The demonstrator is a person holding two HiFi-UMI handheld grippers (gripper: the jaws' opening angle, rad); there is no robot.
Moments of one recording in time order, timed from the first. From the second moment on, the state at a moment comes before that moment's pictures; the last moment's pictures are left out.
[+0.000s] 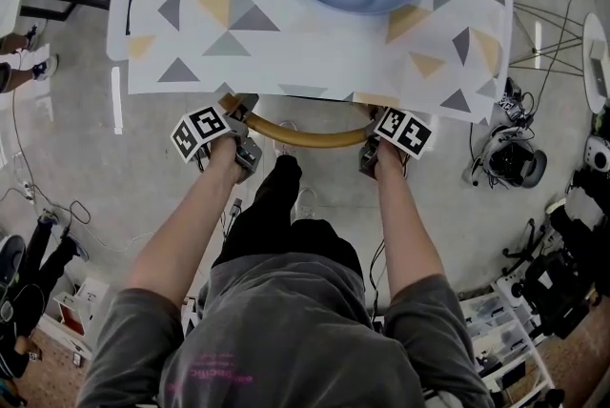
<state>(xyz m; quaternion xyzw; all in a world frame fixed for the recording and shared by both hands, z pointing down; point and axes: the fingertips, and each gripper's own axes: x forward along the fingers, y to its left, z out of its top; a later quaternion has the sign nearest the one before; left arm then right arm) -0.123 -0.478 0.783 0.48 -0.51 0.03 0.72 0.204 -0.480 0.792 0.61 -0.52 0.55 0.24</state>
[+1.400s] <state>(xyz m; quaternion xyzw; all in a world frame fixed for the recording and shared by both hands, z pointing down) -0.074 -0.340 0.530 0.77 -0.48 0.06 0.42 0.189 -0.337 0.533 0.55 -0.74 0.37 0.07</state>
